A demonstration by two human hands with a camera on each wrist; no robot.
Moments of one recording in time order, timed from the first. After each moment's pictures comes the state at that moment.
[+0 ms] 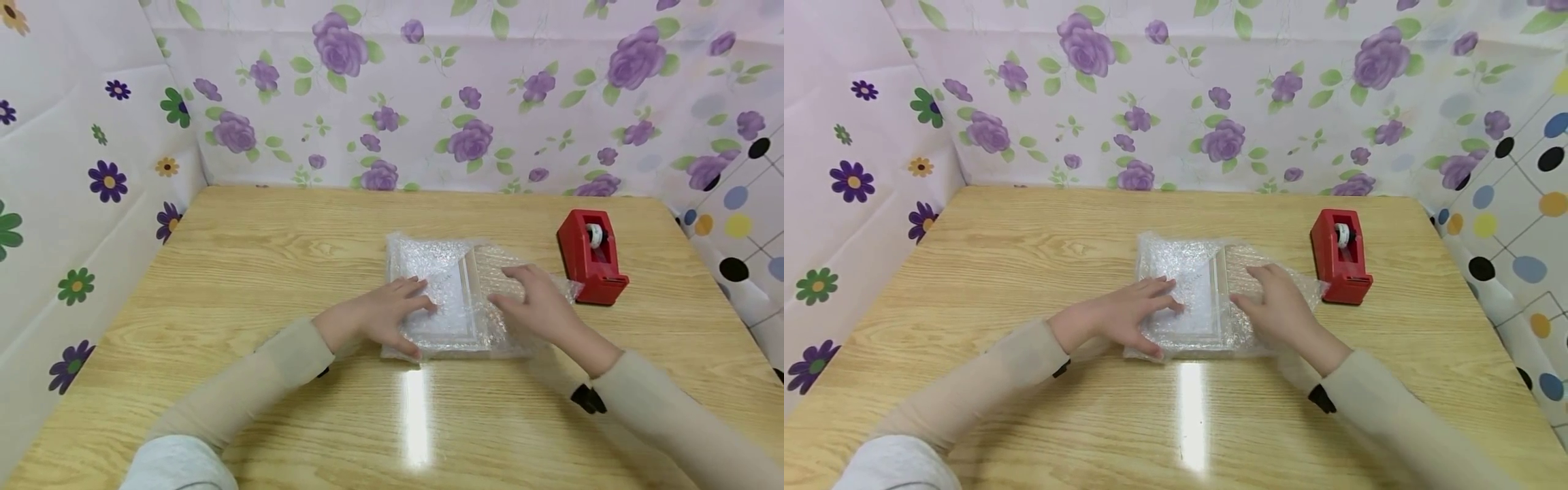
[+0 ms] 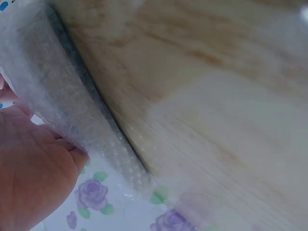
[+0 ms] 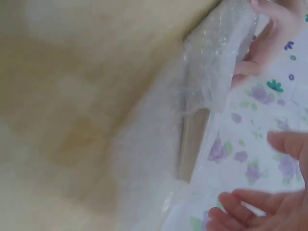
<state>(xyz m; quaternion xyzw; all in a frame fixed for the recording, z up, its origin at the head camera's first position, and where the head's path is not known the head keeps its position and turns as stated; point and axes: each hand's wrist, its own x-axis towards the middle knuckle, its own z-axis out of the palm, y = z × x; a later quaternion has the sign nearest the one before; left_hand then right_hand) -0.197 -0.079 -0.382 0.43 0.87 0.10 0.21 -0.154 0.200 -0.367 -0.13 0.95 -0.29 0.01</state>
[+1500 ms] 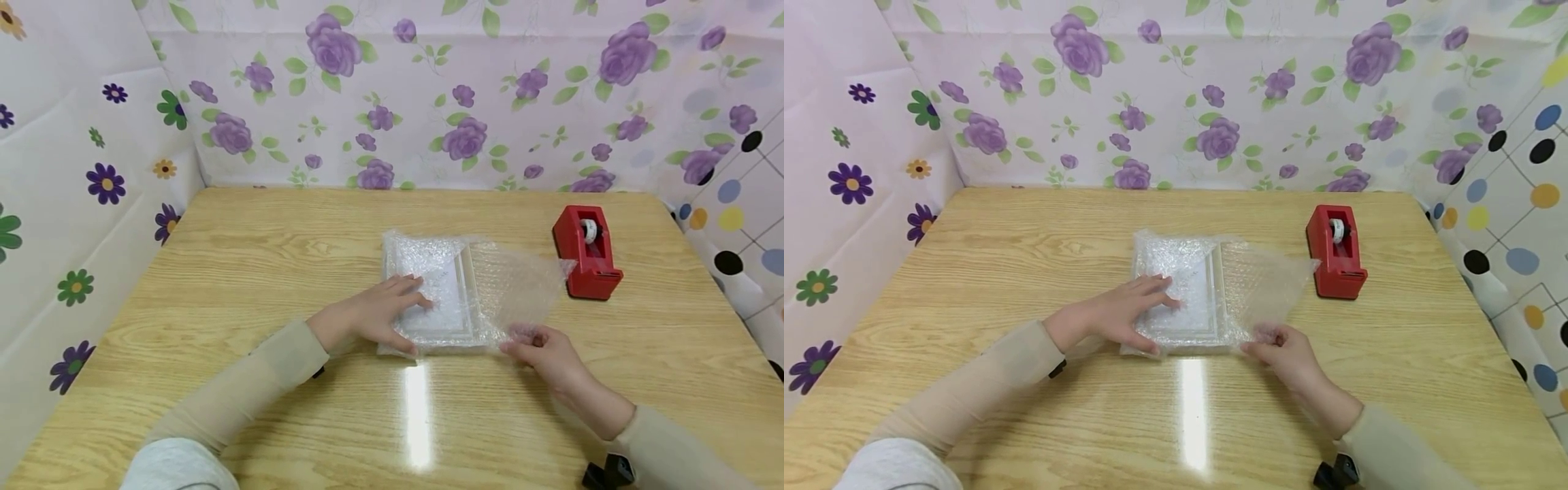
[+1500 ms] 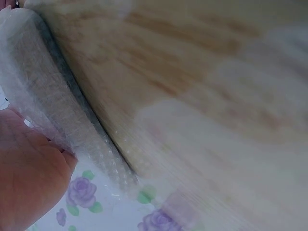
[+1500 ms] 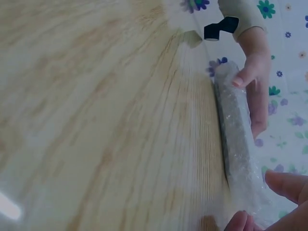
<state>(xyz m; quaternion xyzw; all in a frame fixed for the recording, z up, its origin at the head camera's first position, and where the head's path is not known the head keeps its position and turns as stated) -0.196 -0.082 -0.389 0.45 0.86 0.14 0.18 -0.094 0.210 -0.407 0.13 0.80 -0.57 0.15</state>
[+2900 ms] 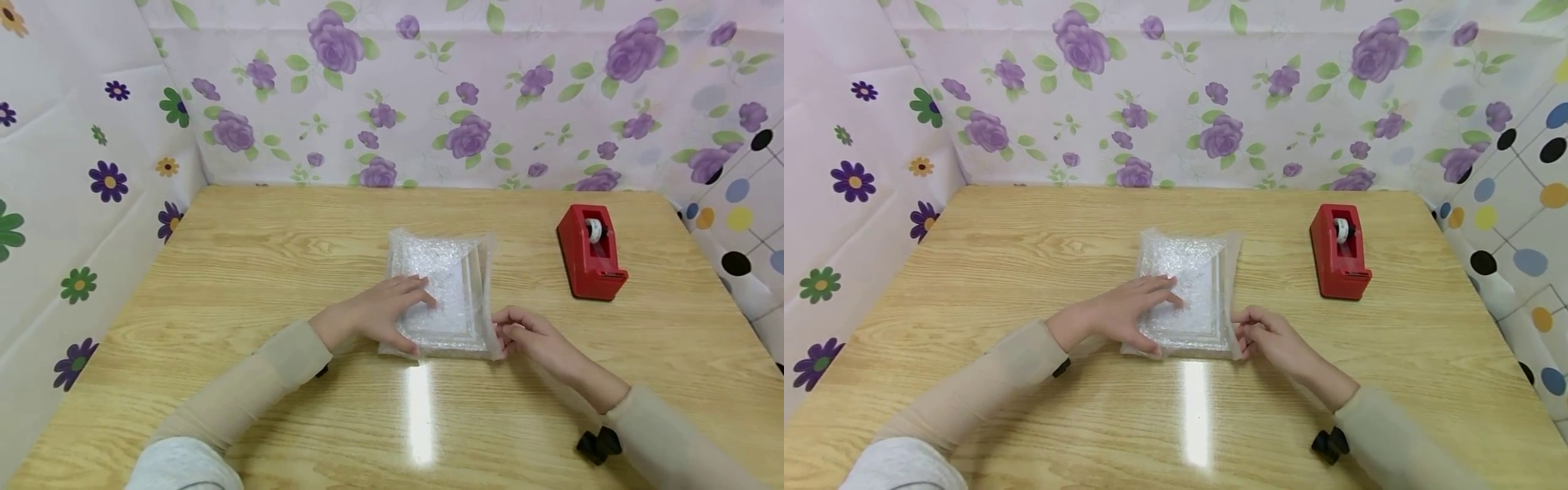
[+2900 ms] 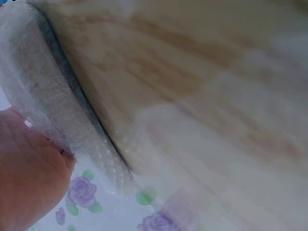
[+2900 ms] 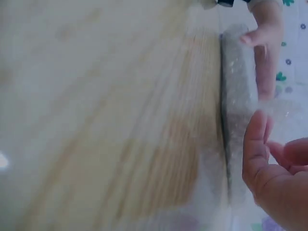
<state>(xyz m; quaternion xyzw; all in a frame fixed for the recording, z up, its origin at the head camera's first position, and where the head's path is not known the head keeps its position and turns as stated) -0.197 -0.079 -0.390 0.45 0.86 0.13 0.17 -0.117 0.212 -0.401 -0.13 0.77 -0.60 0.19</state>
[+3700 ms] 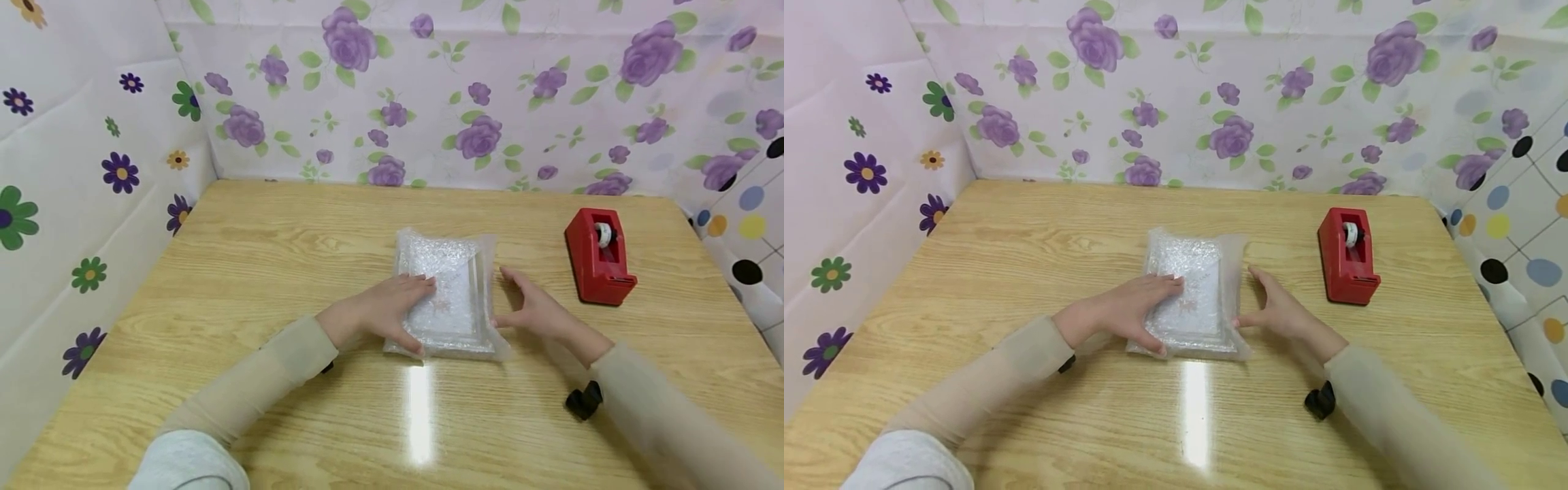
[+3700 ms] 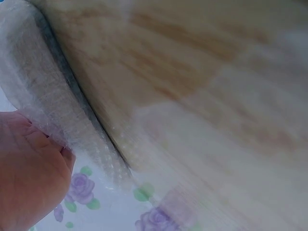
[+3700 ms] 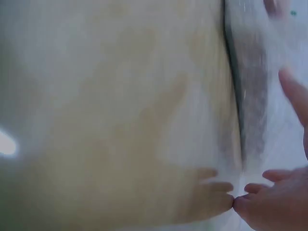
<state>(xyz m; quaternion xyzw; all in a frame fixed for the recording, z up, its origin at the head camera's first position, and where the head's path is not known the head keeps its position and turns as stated) -0.198 -0.082 -0.388 0.44 0.87 0.13 0.18 -0.180 0.217 -0.410 -0.14 0.88 -0.43 0.15</state>
